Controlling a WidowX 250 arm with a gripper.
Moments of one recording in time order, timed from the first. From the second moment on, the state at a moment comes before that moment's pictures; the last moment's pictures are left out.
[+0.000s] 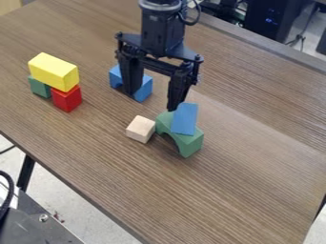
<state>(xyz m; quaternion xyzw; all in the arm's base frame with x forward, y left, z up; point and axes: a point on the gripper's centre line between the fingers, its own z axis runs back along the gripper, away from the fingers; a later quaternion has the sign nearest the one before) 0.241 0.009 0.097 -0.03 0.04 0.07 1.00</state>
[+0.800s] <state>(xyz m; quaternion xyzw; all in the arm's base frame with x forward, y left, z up) 0.278 -0.013 0.090 -0.05 0.09 0.11 0.99</state>
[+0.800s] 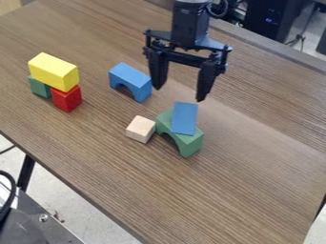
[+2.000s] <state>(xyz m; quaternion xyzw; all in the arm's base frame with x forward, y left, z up) 0.268 -0.013 0.045 -0.04 0.22 0.26 0.94</state>
